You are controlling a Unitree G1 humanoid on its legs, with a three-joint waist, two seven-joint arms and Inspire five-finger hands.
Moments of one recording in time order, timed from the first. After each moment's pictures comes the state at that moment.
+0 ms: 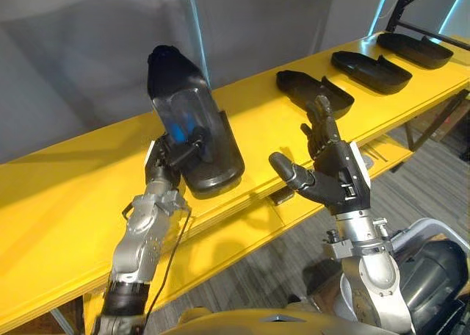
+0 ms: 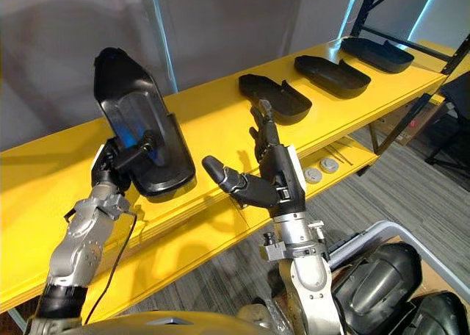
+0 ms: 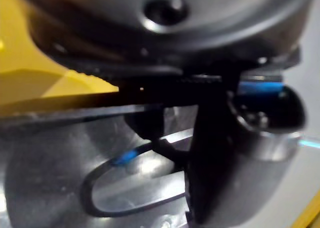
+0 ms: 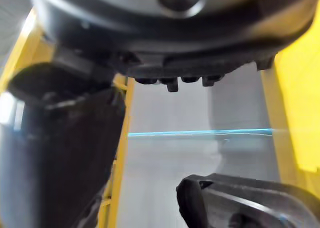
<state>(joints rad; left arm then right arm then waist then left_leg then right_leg) -0.09 0.22 0.02 -0.07 -0.54 0.16 0.11 0.32 -0.17 0.17 -0.51 0.17 -0.26 0.02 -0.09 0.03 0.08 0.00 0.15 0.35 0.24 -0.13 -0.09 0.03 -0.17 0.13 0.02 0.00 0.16</state>
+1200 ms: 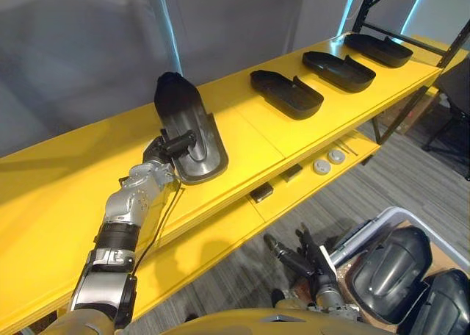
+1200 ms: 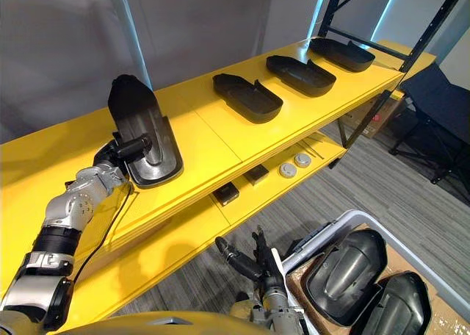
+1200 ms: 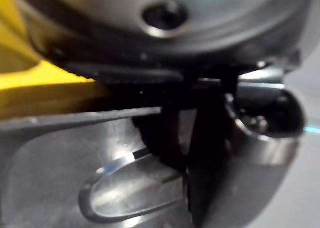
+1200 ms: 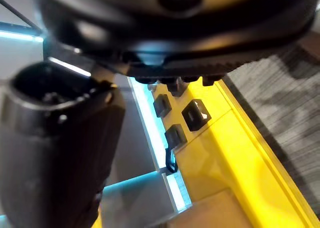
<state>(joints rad) -0.43 0.37 0.04 0.38 -0.62 0.40 0.14 0.55 -0.14 0.26 0.09 0.10 -0.12 -0.12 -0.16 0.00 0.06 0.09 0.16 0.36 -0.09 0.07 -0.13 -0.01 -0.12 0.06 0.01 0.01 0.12</state>
